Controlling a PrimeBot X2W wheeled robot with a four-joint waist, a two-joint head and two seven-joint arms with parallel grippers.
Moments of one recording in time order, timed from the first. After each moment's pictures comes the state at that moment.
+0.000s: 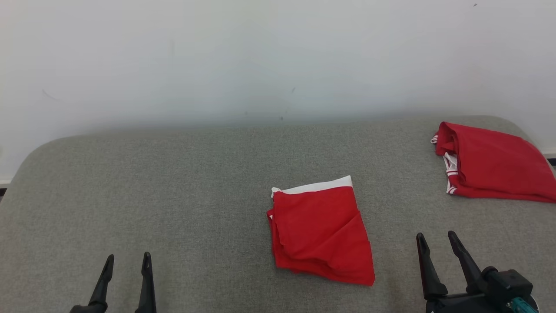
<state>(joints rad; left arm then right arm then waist) 0.03 0.07 0.06 0.17 -0.12 -0.12 -0.26 -0.03 -0.15 0.10 0.26 0.30 0.13 -0.26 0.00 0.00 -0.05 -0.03</state>
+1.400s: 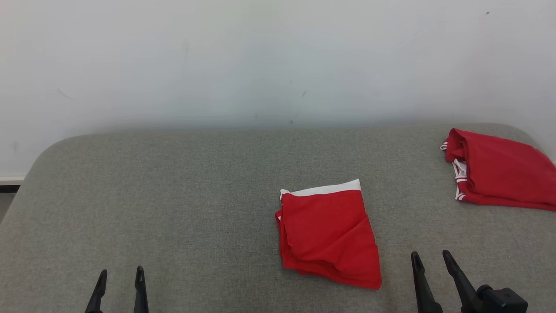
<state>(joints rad) 0.05 0.08 0.07 0.21 -0.12 -0.09 -0.26 0.07 -0.11 0.08 0.19 0.28 0.13 -0.23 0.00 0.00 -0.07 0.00</state>
